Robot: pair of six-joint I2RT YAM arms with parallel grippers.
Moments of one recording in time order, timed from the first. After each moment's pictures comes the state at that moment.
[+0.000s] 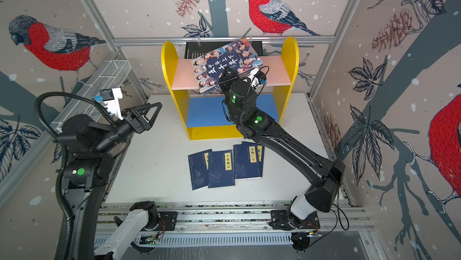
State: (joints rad) left arm 0.05 0.82 1.24 -0.38 0.71 -0.57; right arm 0.89 1.57 1.71 0.05 0.66 1.18
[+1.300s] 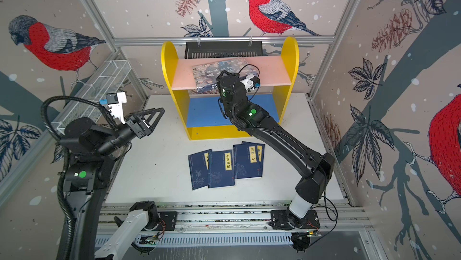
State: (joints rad) left arm 0.05 0.79 1.20 -0.39 0.78 -0.63; right arm 0.86 1.67 1.84 -0.21 0.62 1.47
